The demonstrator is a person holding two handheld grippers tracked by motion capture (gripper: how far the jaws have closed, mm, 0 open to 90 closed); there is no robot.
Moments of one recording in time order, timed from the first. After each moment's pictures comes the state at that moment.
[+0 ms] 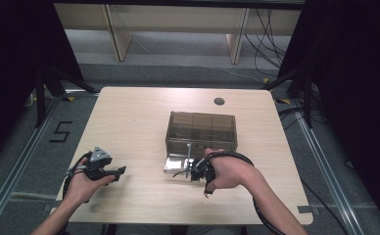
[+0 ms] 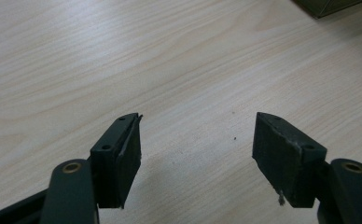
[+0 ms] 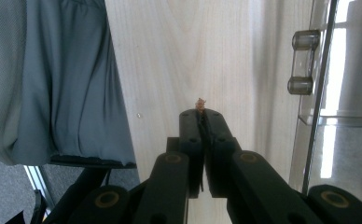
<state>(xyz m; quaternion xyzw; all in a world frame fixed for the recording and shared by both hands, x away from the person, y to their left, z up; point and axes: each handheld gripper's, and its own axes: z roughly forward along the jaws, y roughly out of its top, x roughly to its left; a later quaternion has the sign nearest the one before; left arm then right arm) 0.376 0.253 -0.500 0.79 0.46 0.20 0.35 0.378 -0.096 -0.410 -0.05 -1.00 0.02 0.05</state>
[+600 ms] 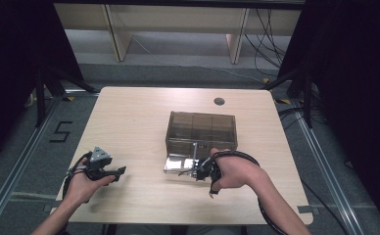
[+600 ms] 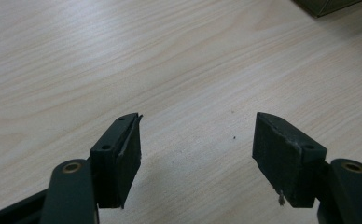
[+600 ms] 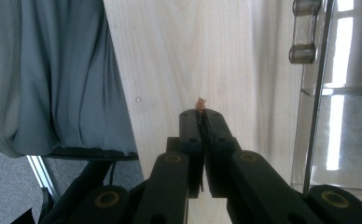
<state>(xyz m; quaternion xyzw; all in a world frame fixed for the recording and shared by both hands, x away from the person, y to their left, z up) 0.376 0.253 -0.500 0.79 0.46 0.20 0.35 0.376 -0.111 -0.409 -0.09 -0.99 0.02 0.07</state>
